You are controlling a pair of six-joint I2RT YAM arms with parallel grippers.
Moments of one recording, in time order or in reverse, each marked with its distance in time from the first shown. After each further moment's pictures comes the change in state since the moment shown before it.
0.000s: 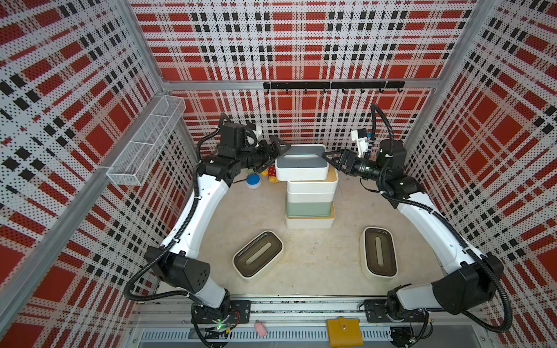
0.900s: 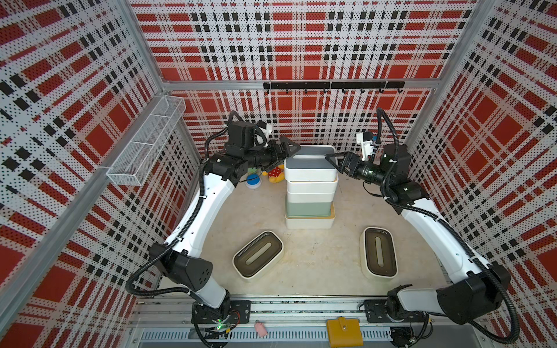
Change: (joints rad) left arm -0.065 0.022 0.046 -0.005 0.000 0.018; right arm 0.000 -0.066 -0.063 -0.001 0.077 0.000
